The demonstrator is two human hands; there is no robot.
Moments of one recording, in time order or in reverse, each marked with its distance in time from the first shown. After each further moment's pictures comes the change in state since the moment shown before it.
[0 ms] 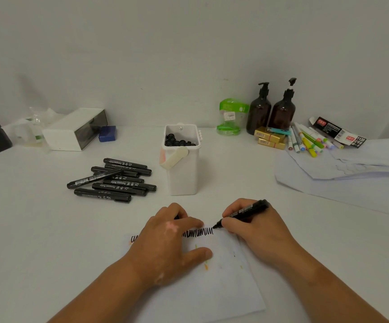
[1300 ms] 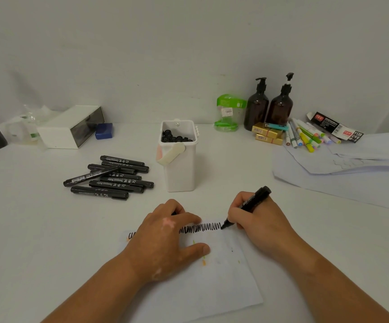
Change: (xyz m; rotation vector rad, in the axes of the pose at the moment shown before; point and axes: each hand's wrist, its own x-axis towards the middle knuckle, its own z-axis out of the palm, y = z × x) left_hand 0.000 0.004 -0.004 -0.022 -0.032 -0.029; right_hand 0.002 -0.002 -0.006 -0.007 0.009 0.090
